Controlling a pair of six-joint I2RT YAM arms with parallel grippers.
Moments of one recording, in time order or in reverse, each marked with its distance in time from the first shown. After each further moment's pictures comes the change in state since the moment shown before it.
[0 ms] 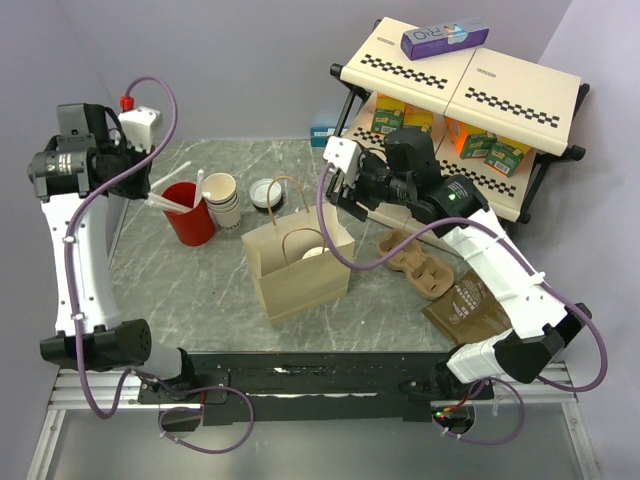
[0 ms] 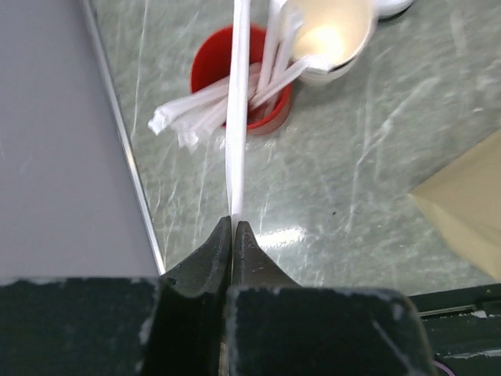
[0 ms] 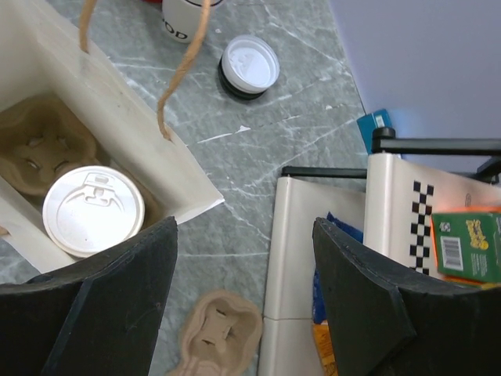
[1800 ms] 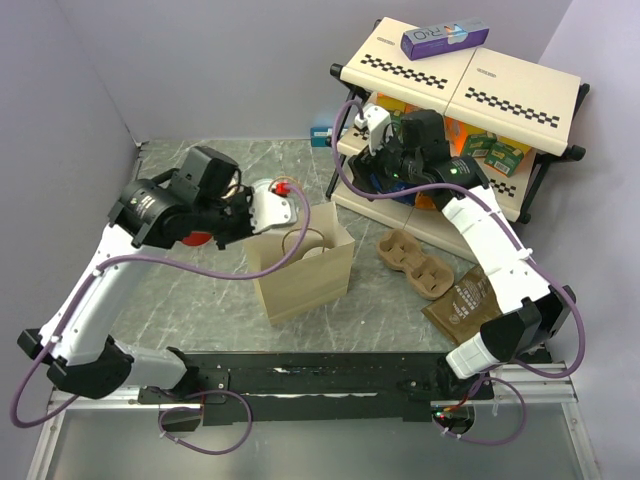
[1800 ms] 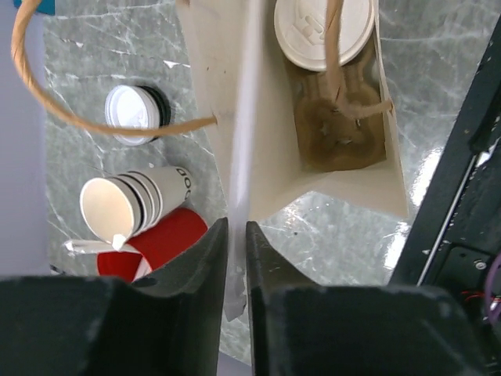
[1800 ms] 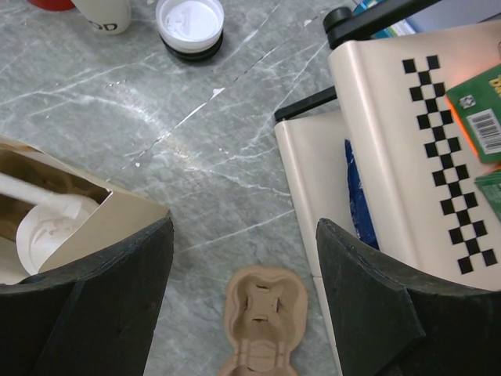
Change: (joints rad) left arm -0.798 -0.123 -0.121 -0.039 0.025 0.375; right arm -0.201 0.111 0.050 0.002 0.026 0.316
